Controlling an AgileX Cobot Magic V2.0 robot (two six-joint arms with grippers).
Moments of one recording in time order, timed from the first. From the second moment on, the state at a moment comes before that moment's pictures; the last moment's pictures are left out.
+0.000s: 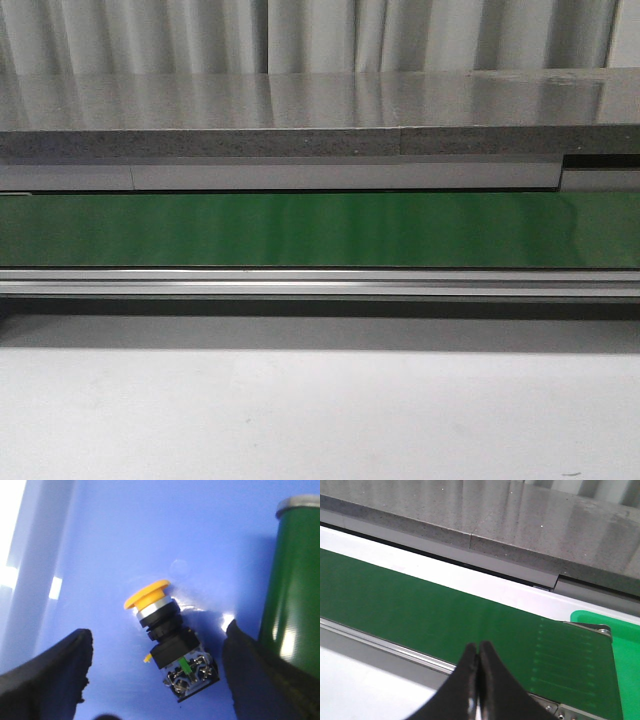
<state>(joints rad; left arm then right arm) 0.20 1.76 -1.15 0.25 0.50 -0.04 -0.06 0.31 -0.37 0.61 0.45 -0.69</state>
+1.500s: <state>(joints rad) -0.12 0.51 -0.54 0.07 0.40 -0.04 -0.06 0.31 -0.37 0.61 0.45 -0.69</state>
